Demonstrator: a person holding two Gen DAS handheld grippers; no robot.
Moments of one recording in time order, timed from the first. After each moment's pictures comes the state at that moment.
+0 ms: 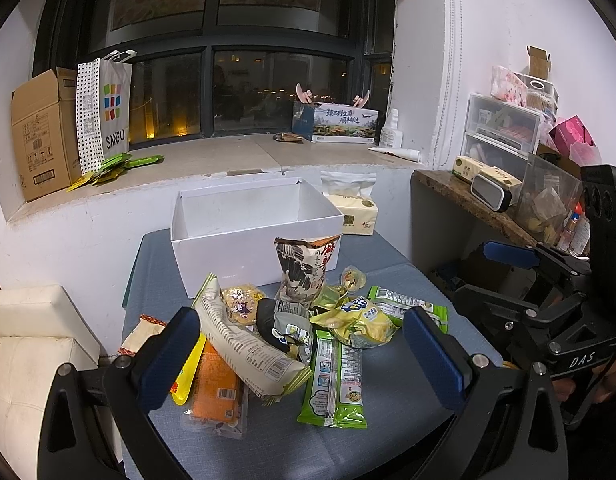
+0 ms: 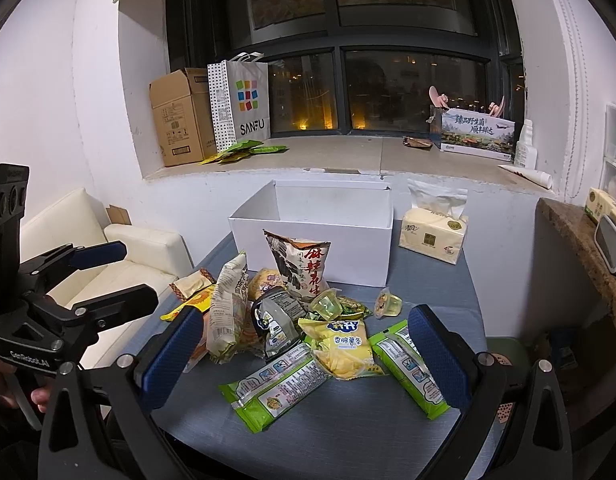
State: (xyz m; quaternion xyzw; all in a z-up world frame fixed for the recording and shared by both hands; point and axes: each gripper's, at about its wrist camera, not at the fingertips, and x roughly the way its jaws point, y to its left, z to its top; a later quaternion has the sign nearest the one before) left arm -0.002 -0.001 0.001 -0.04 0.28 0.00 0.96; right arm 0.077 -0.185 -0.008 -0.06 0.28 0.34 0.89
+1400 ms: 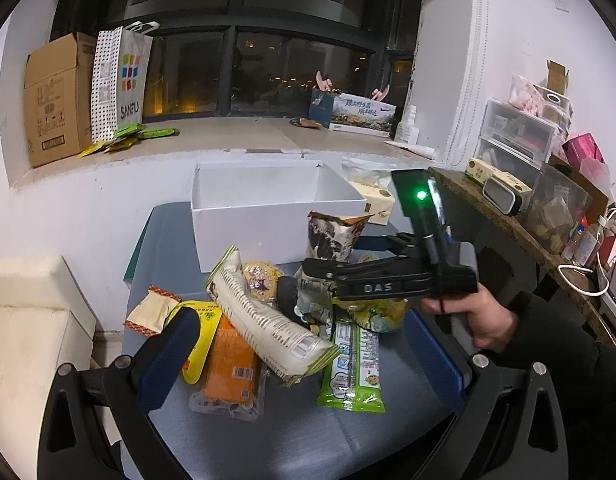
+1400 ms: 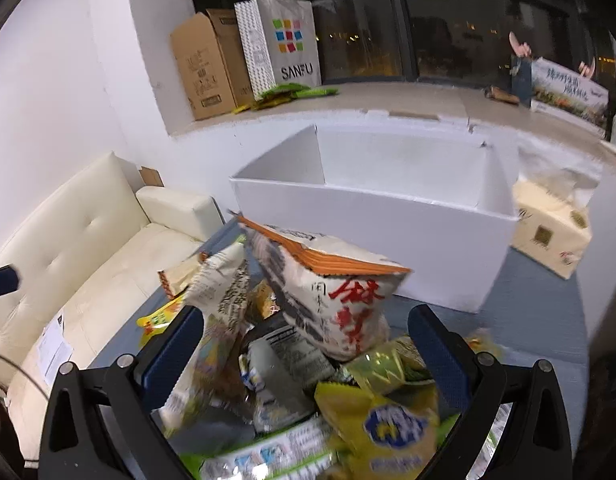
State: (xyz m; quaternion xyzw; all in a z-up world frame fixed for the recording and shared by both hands) left arm -0.009 0.036 -0.021 -0.08 0.30 0.02 0.95; right arm 0.210 -0.072 -0.103 -0.08 0.35 0.45 0.82
